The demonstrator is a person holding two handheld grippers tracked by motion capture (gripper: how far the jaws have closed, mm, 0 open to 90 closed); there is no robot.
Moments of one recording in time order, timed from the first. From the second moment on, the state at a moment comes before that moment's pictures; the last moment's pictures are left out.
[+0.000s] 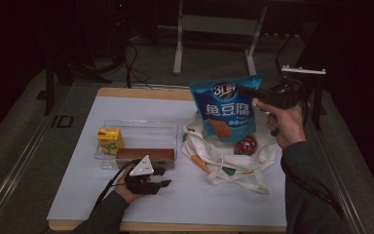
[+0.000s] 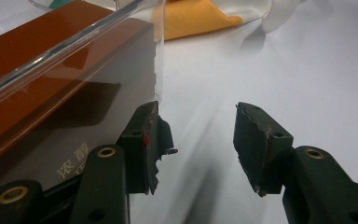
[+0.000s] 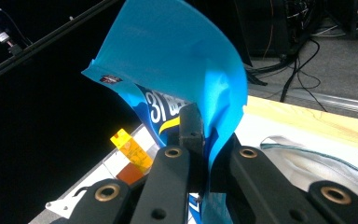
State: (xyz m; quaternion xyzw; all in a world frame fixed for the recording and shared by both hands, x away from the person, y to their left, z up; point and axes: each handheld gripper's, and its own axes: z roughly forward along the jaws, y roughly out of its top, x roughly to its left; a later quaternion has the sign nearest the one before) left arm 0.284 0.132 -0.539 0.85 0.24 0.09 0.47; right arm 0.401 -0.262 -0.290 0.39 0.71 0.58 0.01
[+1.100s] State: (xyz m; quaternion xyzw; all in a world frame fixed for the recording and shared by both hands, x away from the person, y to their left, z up) left arm 0.284 0.133 -0.540 0.84 0.24 0.08 0.47; right arm 0.399 -0.228 -0.277 0.37 0.71 0.60 -0.01
